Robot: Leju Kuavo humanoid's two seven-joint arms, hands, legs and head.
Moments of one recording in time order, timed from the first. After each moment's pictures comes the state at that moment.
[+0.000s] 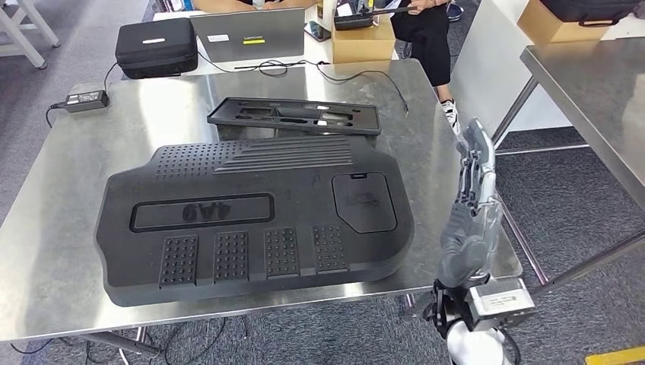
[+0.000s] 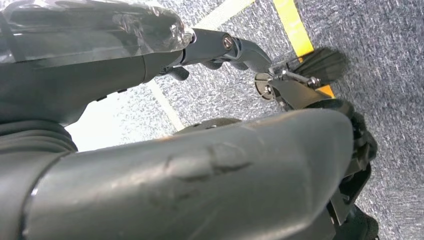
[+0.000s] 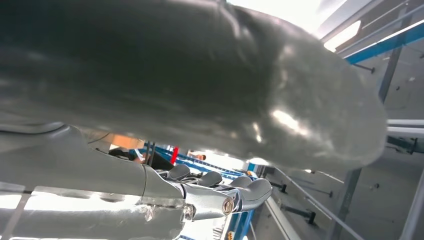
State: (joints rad) left arm -0.06 0.18 -0.91 -0.42 0.81 -0.04 0.08; right arm -0.09 -0.13 0.38 -1.86 0.24 -0.42 -0.27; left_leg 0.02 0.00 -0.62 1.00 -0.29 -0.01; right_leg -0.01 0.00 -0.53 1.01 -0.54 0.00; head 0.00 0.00
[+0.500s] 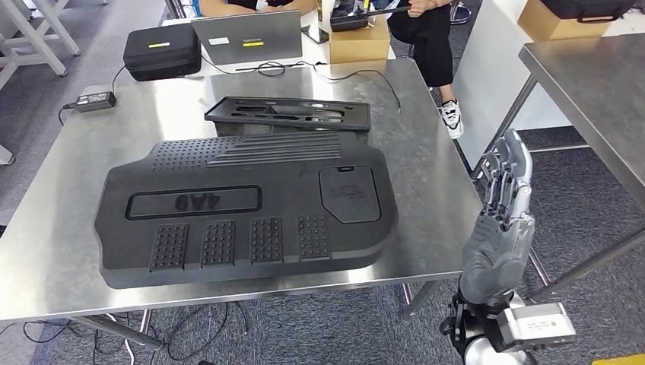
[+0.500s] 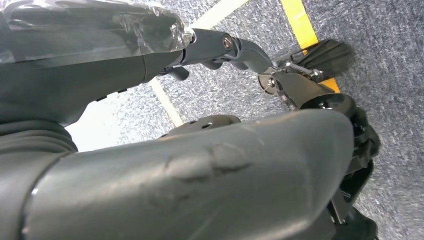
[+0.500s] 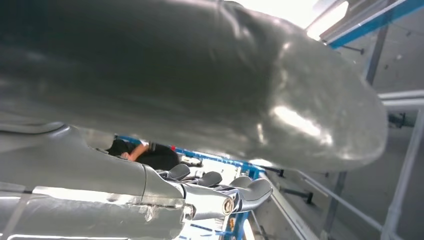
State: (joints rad) left arm -0.06 0.18 -0.91 -0.42 0.80 -0.04 0.08; right arm -0.05 -0.14 0.35 -1.92 0.23 -0.43 -0.27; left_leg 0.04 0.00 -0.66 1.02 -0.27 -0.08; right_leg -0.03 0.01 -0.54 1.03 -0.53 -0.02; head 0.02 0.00
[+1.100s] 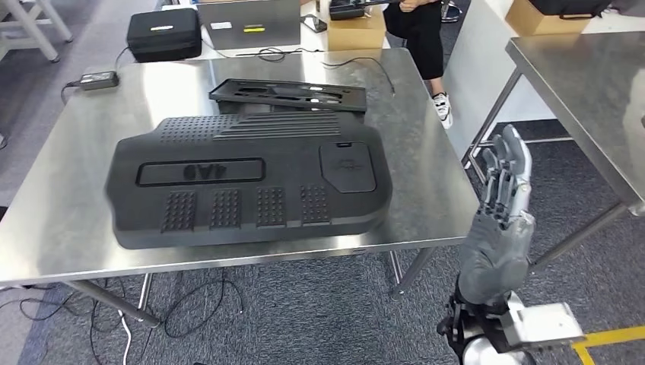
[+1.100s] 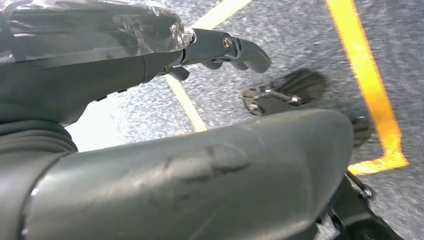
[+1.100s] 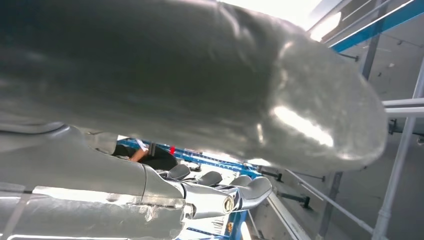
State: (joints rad) left arm -0.07 0.18 -0.91 -0.42 0.79 -0.04 0.09; right arm -0.03 -0.14 0.35 -1.95 0.21 -0.43 -0.27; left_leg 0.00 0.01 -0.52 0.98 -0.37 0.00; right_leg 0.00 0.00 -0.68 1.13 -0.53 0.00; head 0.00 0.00
